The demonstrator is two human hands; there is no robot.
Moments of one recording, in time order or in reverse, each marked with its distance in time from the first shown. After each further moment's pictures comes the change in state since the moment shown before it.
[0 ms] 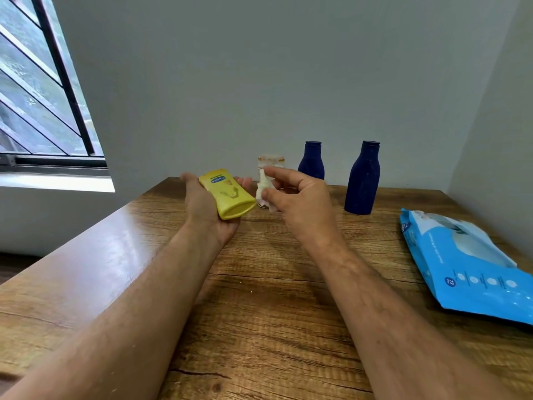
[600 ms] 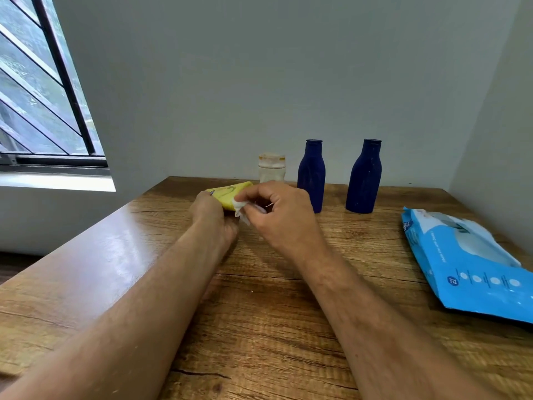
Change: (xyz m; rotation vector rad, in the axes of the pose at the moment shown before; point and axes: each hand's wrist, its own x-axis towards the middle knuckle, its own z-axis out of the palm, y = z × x) left_hand 0.032 -0.009 -0.020 0.063 0.291 -0.005; right_hand -0.014 0.007 0.017 -0.409 -0.143 -0.295
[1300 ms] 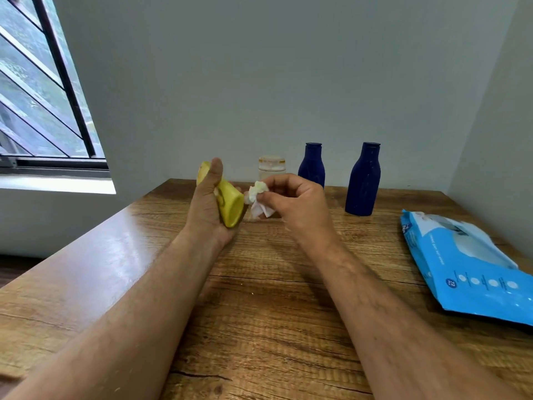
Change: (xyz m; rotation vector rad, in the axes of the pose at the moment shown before) left_hand -0.026 0.009 0.001 0.130 -0.428 0.012; right_hand 0.011 0.005 -0.013 0.541 0.103 0.275
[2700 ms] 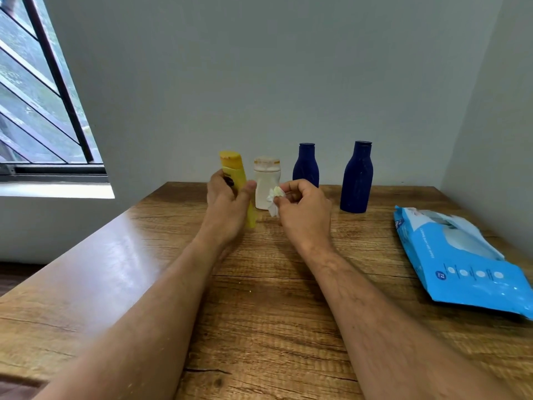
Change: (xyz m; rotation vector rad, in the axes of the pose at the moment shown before) left_hand 0.003 -0.017 -0.002 1.179 0.090 0.423; right_hand 0.008 0.029 -0.008 -0.392 0.328 -0.012
